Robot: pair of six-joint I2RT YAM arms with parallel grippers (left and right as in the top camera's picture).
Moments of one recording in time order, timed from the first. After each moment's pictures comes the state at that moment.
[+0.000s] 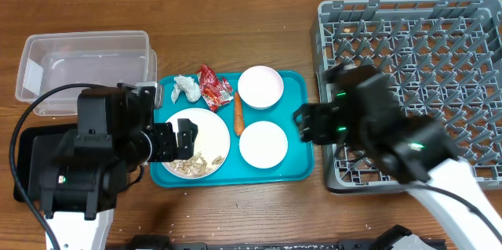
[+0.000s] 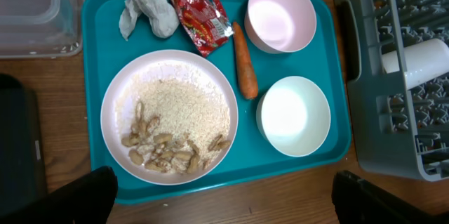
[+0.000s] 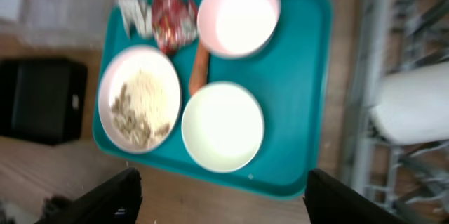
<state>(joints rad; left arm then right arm) -0.06 1.01 1.22 -1.20 0.26 -0.15 0.58 1.22 1.27 -1.03 -0.11 0.52</state>
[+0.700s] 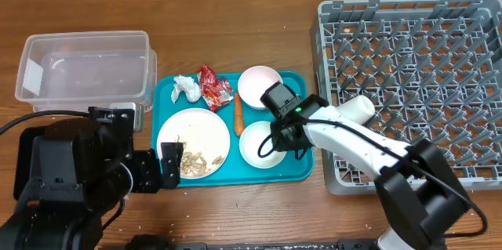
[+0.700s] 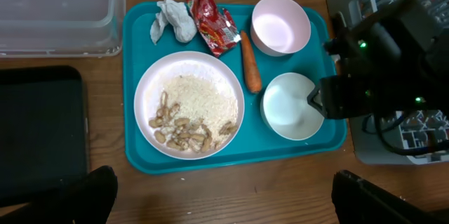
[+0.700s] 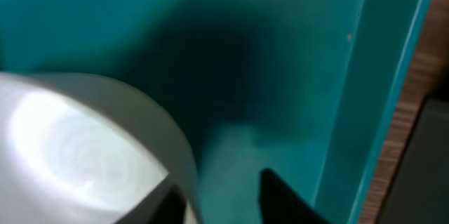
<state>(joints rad) -0.06 0.89 1.41 -1.42 0.19 -0.15 0.67 1.80 1.12 -0.78 0.03 0.56</state>
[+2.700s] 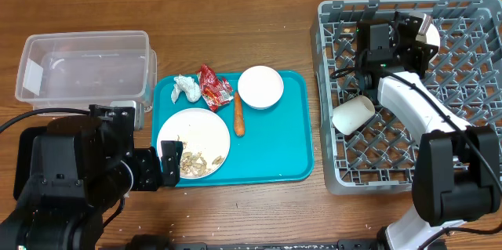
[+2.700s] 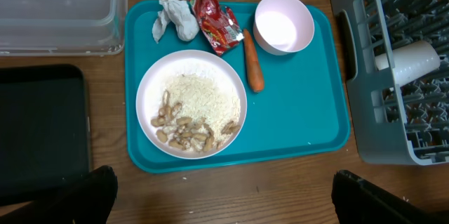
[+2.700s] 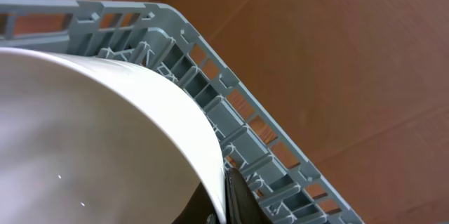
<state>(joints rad) -0.06 0.90 1.41 -1.42 0.18 -0.15 0.12 1.83 1.19 -0.20 1.24 0.12</state>
